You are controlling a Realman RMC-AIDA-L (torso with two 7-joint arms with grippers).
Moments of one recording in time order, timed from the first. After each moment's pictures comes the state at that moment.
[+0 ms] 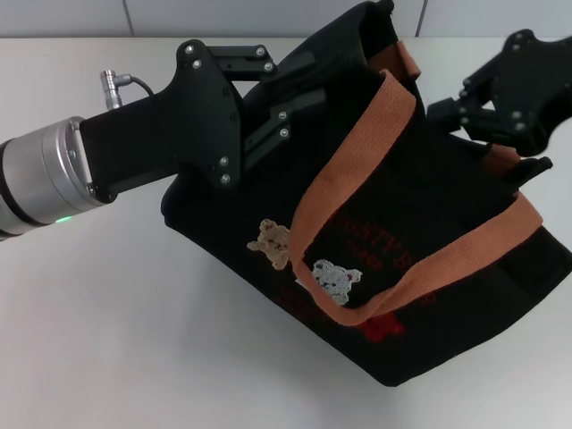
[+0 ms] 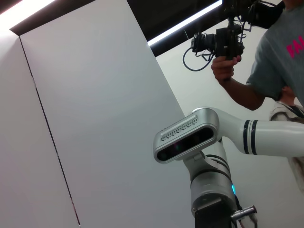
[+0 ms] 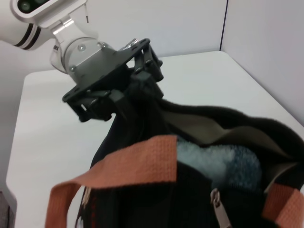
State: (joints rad) left arm -0.65 -2.08 0.58 0.31 1.69 1.94 -0.51; right arm 0.65 2.05 -0.90 -1.51 -2.13 -1.91 1.97
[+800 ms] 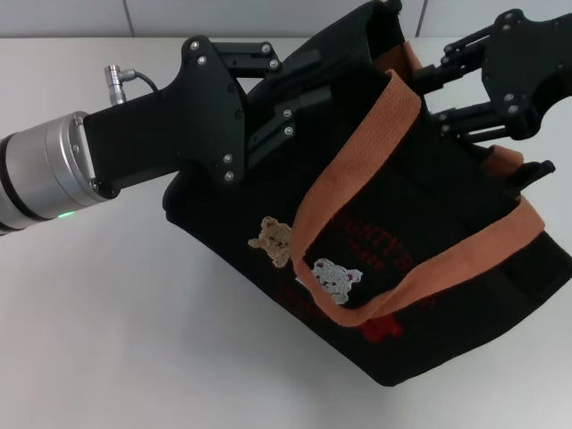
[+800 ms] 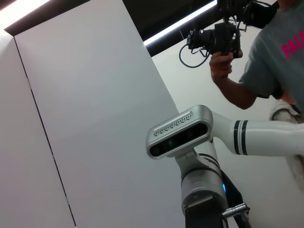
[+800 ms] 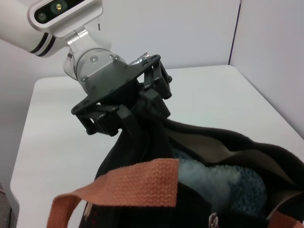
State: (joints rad) left arm -0.67 -2.08 0.59 0.31 1.69 1.94 -0.51; right arm 0.70 2.04 -0.89 -1.46 -2.11 -1.91 1.92
